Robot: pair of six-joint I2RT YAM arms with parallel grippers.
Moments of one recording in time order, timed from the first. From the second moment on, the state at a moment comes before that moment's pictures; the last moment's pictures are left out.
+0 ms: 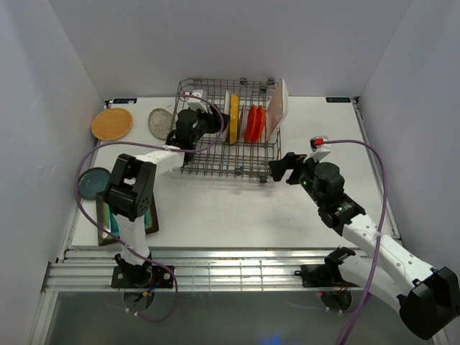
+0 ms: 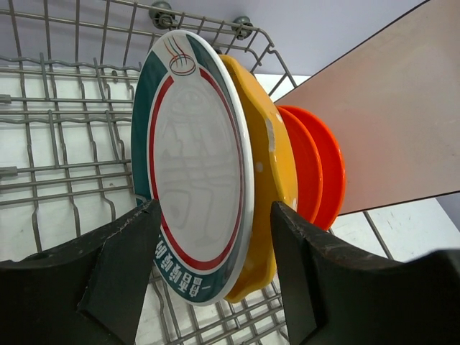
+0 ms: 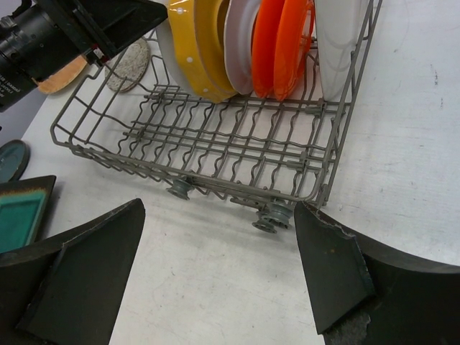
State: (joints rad) left arm -0.40 1.95 1.24 0.62 0.13 -0.40; right arm 0.56 0.86 0.56 0.14 0.11 0.42
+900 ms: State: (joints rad) left arm -0.42 1.53 1.10 0.31 -0.02 -0.33; right arm 0.56 0.90 0.58 0.13 0.09 0.42
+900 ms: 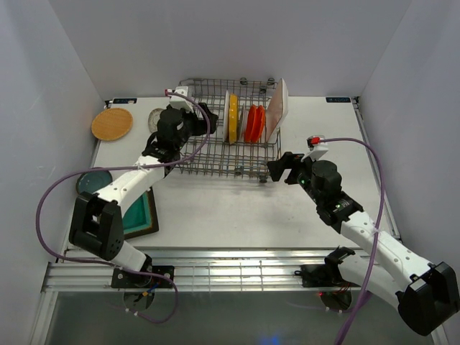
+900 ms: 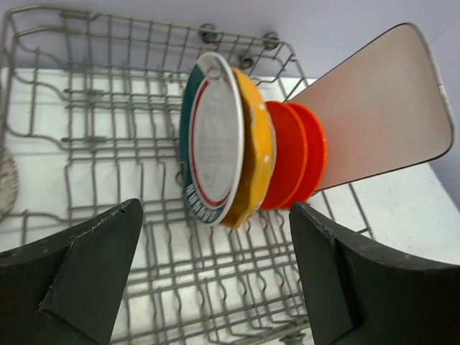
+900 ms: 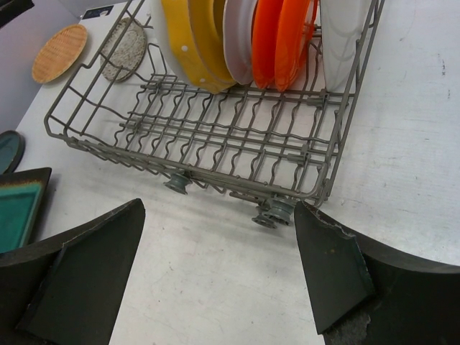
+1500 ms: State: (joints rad) left arm -0.42 1.28 1.06 -0.14 -0.25 -0.36; right arm 0.56 0.92 0.58 0.13 0.09 0.41
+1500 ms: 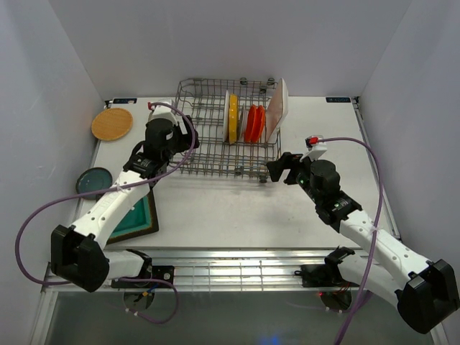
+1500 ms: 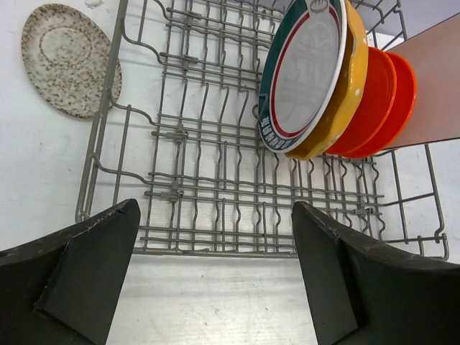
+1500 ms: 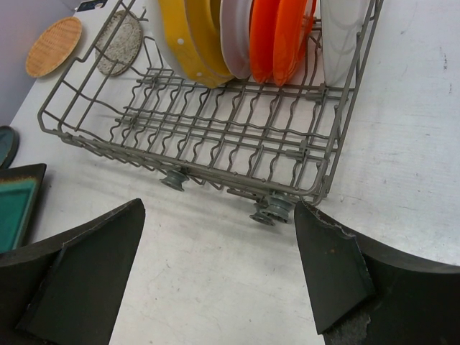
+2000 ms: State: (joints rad) left arm -0.27 1.27 1.01 -0.14 -0.26 -0.45; right arm 0.56 0.94 0.58 0.13 0.09 0.41
